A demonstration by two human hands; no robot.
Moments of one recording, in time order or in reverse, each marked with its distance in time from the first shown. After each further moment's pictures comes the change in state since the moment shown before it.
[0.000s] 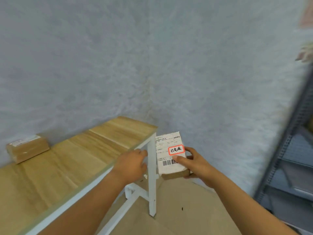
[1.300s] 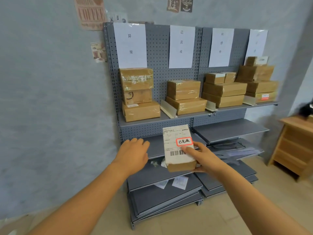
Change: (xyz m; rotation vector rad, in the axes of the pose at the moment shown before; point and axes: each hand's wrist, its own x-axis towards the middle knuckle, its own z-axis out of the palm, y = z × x) left_hand 0.106 0.681 -0.007 -0.066 0.162 0.843; right_hand -0.382 0.194 -0.525 0.263 0.823 0.186
